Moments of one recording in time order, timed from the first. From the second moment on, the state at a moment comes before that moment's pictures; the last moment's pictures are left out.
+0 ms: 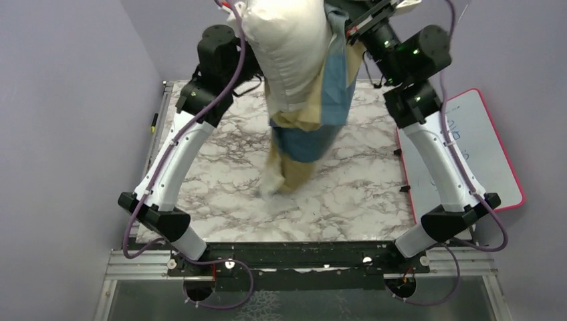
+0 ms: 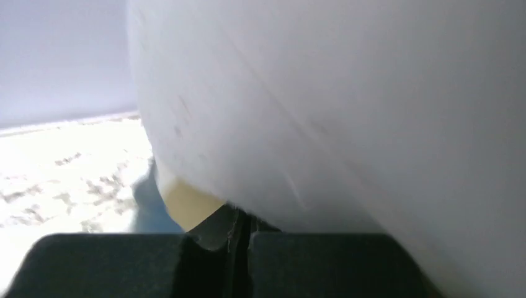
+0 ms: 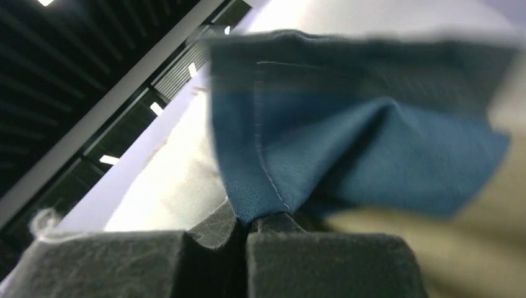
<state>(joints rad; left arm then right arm) -0.49 1.61 2.09 -0.47 0.27 -0.55 0.54 1.52 1.87 0.16 -0.16 1.13</state>
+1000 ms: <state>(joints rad) -0.45 1.49 1.72 -0.21 0.23 -0.48 0.48 1.48 1.92 0.07 -0.32 1.02</state>
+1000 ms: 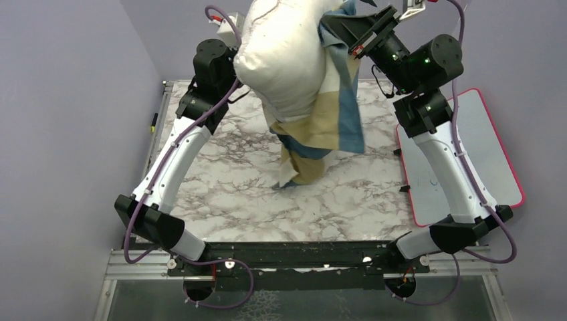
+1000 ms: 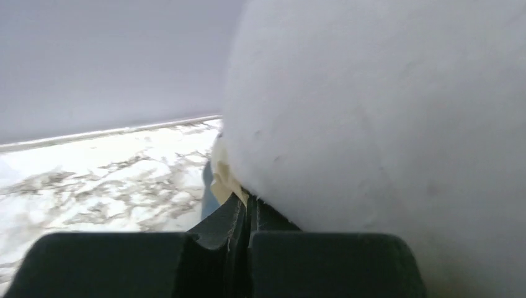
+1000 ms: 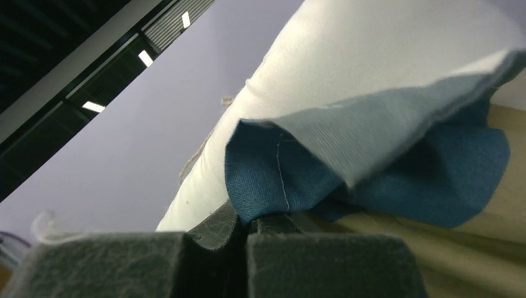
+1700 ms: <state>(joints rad) -0.45 1.60 2.01 -0.32 0.03 0.05 0.57 1.49 1.75 0.19 -0.25 0.88</state>
